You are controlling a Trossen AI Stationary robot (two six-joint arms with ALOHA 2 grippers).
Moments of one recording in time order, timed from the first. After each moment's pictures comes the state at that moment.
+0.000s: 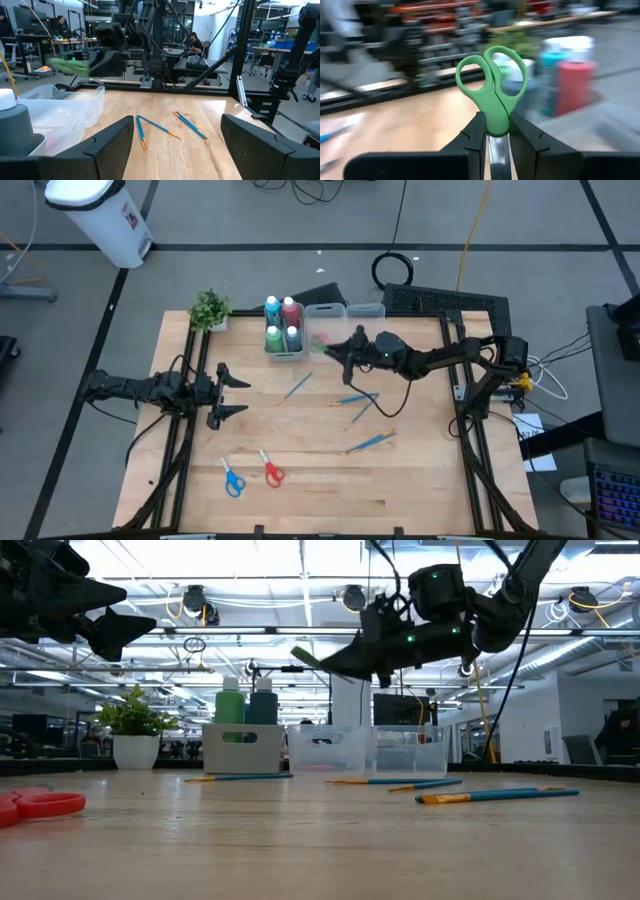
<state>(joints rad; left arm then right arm) -0.15 0.01 0.02 0.06 -0.10 -0.06 -0.31 1.67 0.70 0.89 -0.04 0.11</state>
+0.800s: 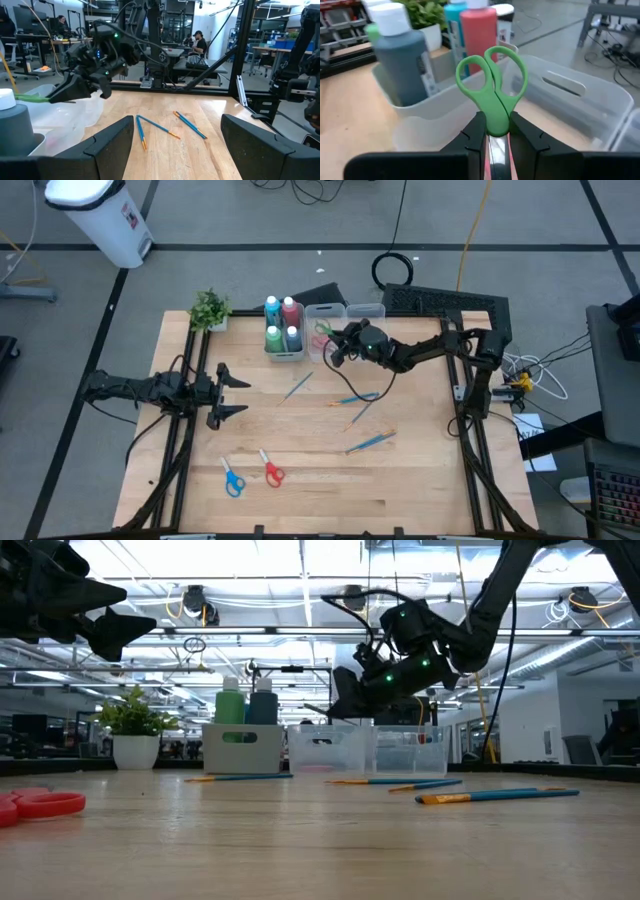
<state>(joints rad) -0.15 0.01 0.02 0.06 -0.11 -0.06 -0.39 1.85 0.81 0.78 0.21 0.16</state>
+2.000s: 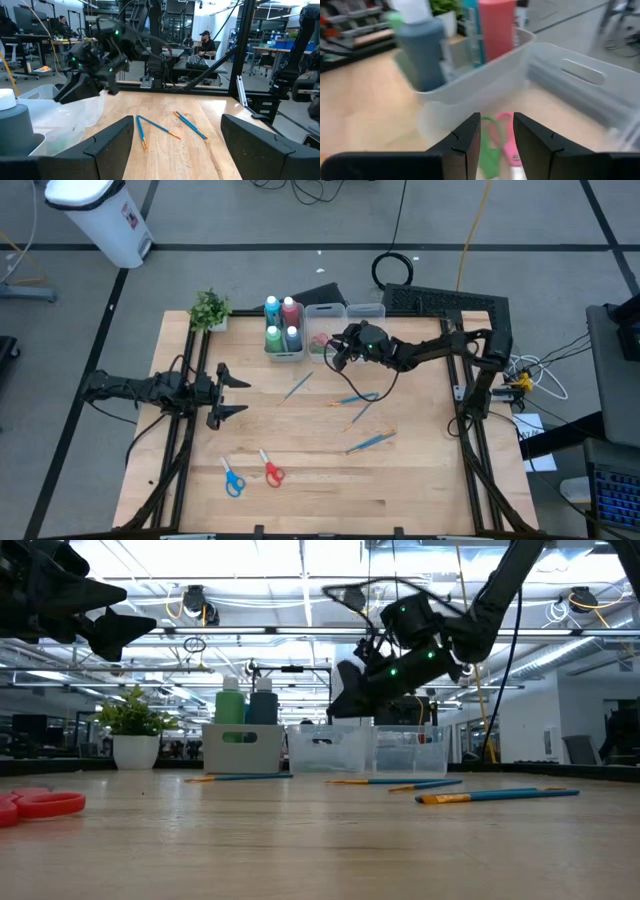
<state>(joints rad) -0.15 0.01 0.02 0.06 -0.11 -0.06 -0.38 1.79 0.81 0.66 0.12 0.18</state>
